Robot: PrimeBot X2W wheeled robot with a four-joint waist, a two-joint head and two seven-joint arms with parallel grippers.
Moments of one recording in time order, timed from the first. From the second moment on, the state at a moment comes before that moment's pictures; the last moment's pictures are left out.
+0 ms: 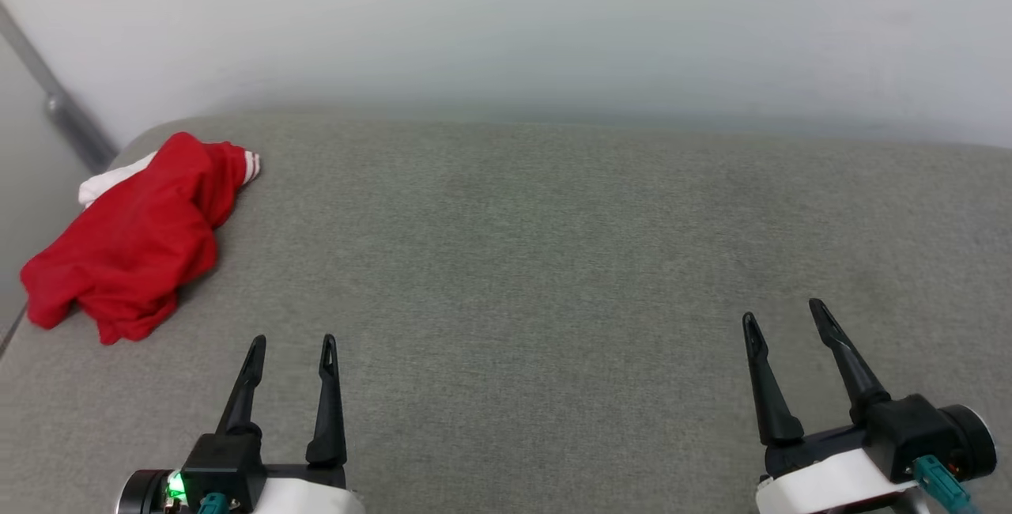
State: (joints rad) left arm 0.10 0.05 -0.04 -0.05 -0.07 0.02 -0.26; right arm 0.03 -0.05 0.06 0.03 0.00 0.13 -0.26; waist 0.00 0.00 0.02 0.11
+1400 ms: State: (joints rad) left arm 0.15 0.05 0.01 -0.10 -0.02 0.00 -0.26; right arm 0.05 -0.05 0.15 0.05 0.04 0.13 -0.26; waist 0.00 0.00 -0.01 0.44
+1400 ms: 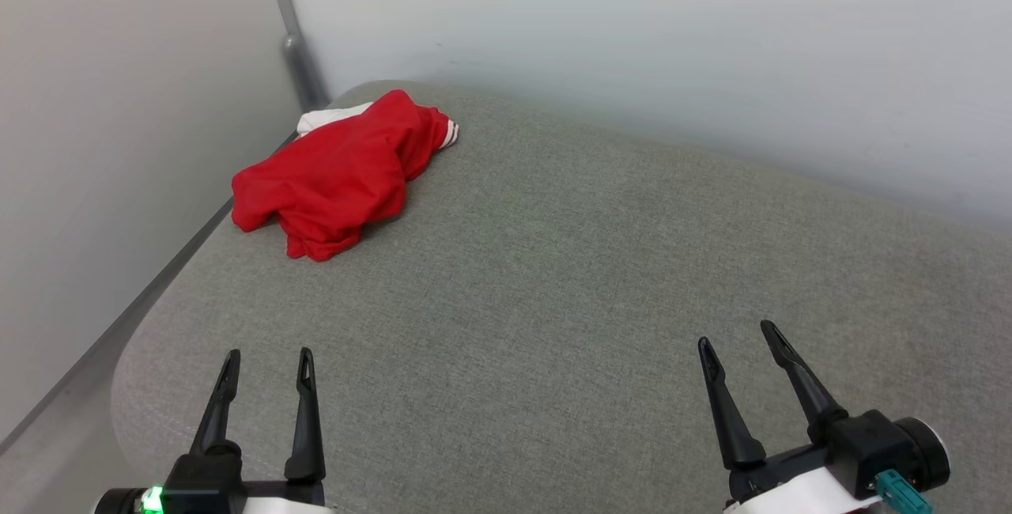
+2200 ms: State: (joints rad) left arm -0.36 0.31 0.14 0.21 -0.36 -0.13 -0.23; right arm -0.08 -0.05 0.12 -0.10 -0.14 0.13 -0.26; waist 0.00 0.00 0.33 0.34
